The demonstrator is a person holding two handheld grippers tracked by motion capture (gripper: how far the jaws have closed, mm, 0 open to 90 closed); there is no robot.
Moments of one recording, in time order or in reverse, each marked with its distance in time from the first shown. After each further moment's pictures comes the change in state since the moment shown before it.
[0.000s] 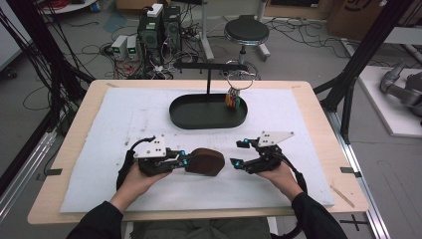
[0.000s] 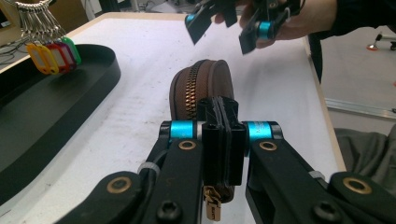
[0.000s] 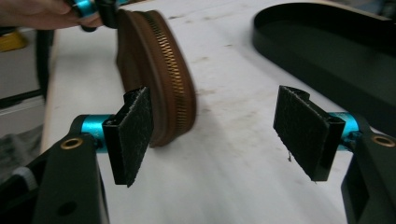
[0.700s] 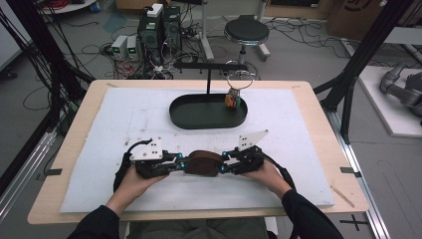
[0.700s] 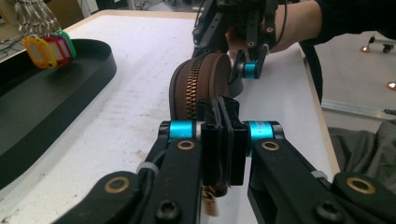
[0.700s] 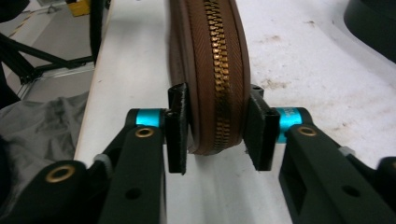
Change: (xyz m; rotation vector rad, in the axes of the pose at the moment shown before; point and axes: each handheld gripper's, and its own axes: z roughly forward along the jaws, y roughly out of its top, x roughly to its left) left arm 0.001 -0.008 -0.006 -0.004 -0.007 -0.037; right arm 0.001 0.002 0.044 0.103 0.212 -0.052
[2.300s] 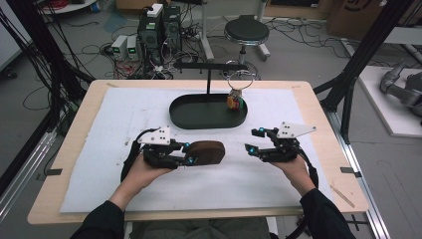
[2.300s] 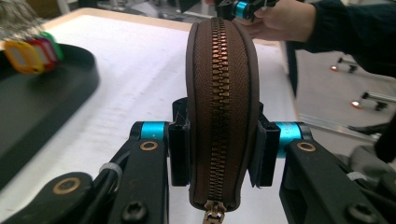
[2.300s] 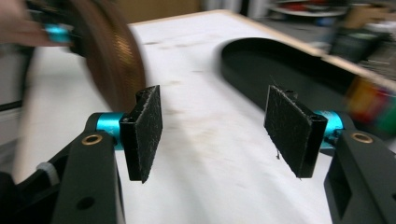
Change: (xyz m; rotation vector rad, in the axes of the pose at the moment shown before) left arm 0.019 0.028 0.016 -0.017 -0.064 -0.081; right arm 0.000 -0.004 -0.097 -0.200 -0.385 0.034
